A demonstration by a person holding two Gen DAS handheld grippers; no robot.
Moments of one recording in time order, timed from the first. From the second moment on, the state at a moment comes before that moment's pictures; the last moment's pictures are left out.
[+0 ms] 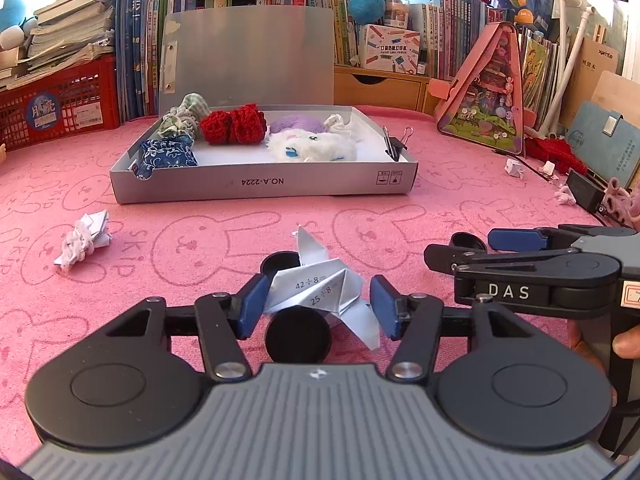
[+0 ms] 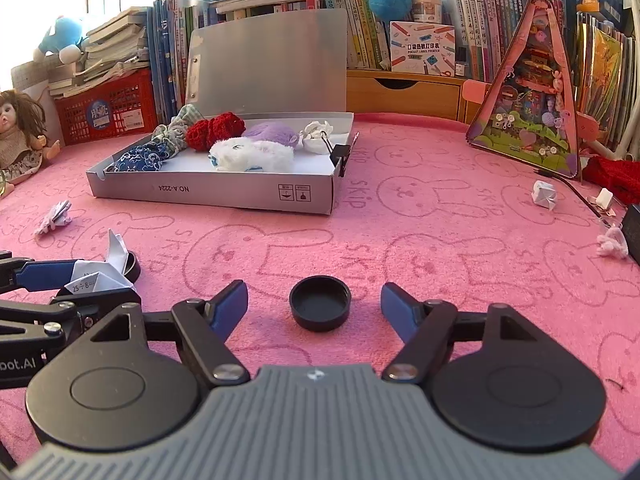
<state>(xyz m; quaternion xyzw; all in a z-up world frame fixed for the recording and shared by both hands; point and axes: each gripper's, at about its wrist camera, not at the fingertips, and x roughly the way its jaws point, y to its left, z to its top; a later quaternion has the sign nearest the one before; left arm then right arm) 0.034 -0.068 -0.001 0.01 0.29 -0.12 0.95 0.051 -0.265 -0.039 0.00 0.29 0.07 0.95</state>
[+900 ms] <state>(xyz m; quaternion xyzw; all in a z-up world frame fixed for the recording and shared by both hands) 0.021 -0.052 0.024 0.02 0.24 -0.09 0.97 0.041 -0.267 -0.038 0.01 0.26 0.07 0.96</state>
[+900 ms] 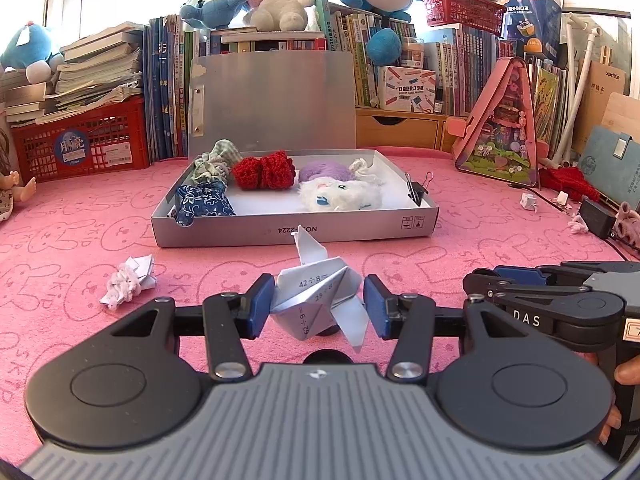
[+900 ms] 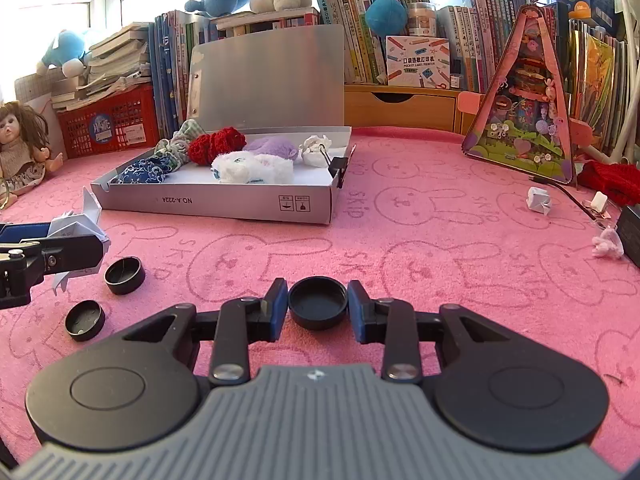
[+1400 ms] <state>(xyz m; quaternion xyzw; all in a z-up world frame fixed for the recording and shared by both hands) 0.049 -0.021 0.049 0.00 0.22 -0.06 0.97 0.045 -0.255 -0.018 0.00 0.25 0.08 0.97</state>
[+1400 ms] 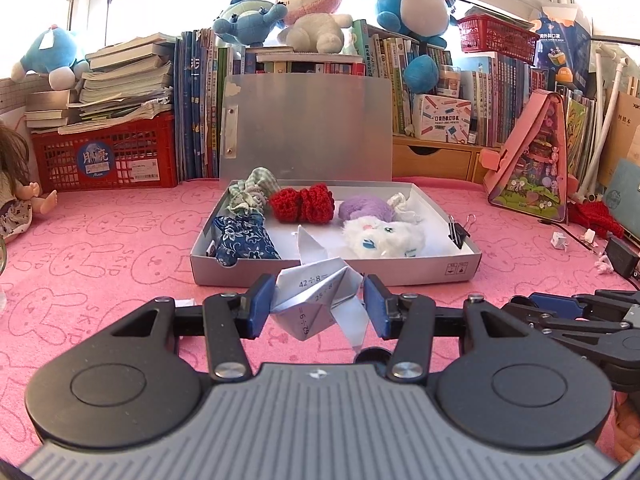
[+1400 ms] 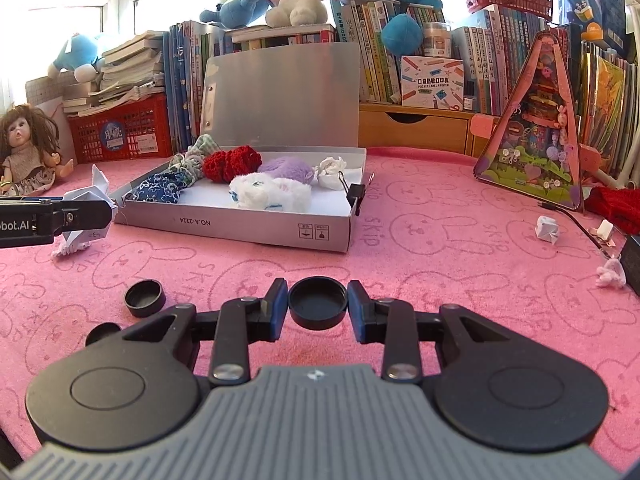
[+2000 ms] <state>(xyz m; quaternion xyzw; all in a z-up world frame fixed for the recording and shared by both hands) 0.139 0.006 0.068 -0.04 0.23 -0.06 0.97 0.105 -0.258 0.020 0.04 0.24 0.07 0.97</state>
